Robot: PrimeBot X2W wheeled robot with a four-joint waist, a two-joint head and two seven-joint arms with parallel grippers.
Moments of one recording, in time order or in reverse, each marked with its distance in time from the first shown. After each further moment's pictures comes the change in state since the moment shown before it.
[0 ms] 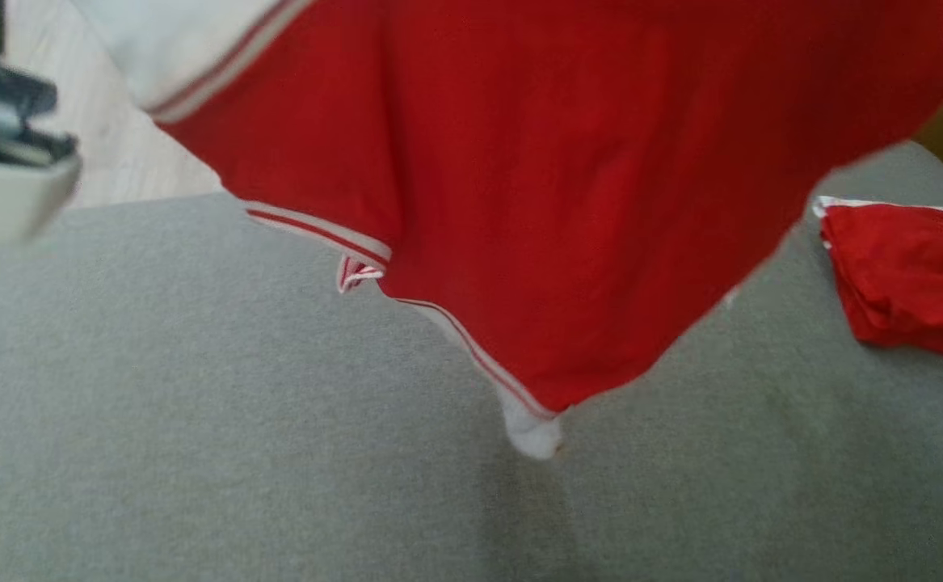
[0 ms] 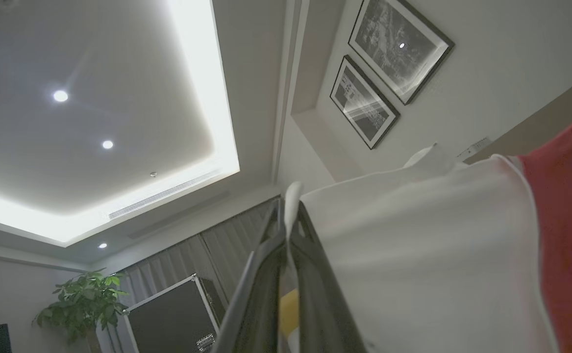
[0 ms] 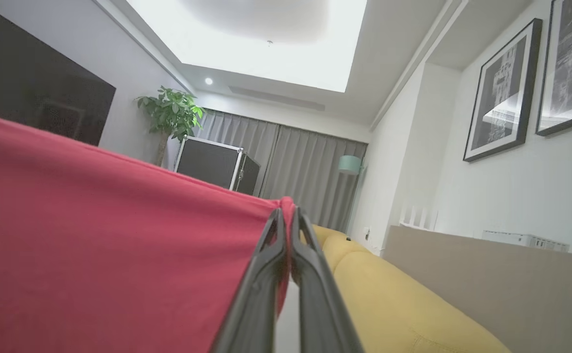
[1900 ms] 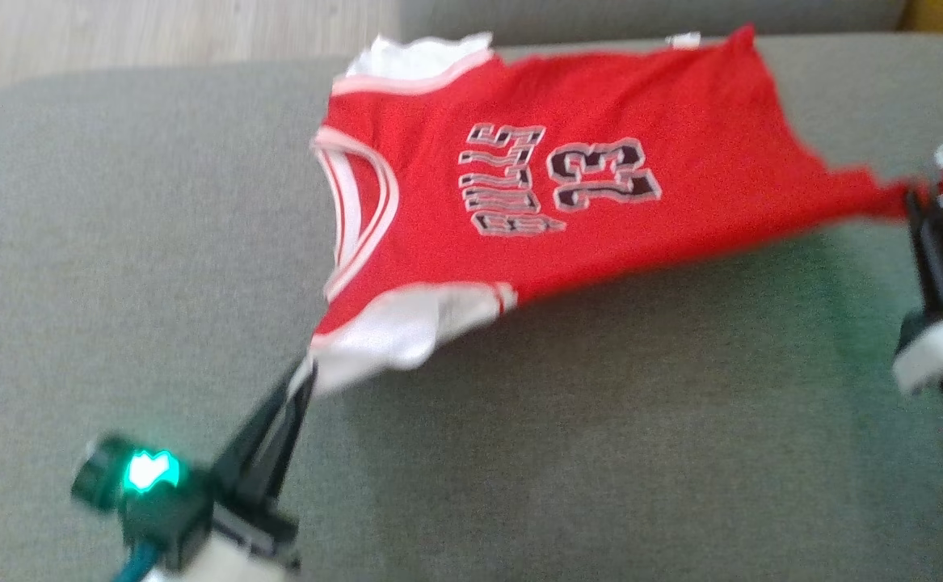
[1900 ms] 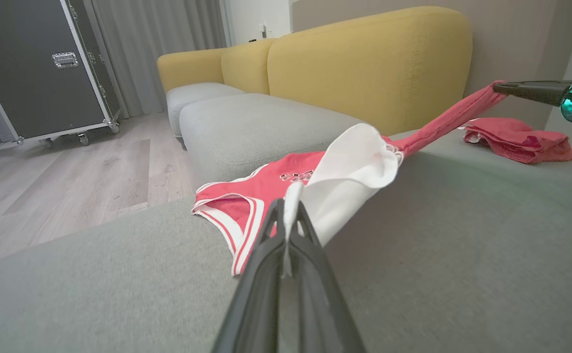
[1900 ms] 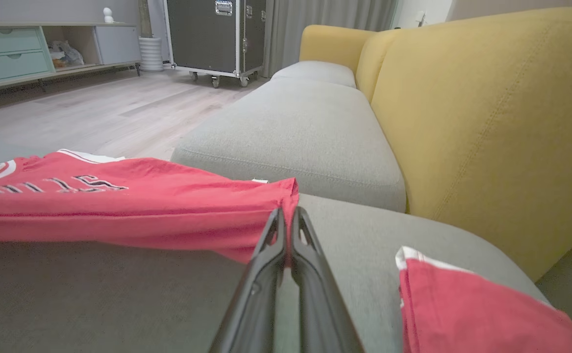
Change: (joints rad) left arm 0.838 -0.361 0.140 0.129 0.210 -0.233 -0.093; right arm 0.482 0.224 -0.196 0.146 -0.253 0.000 -0.064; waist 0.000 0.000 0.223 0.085
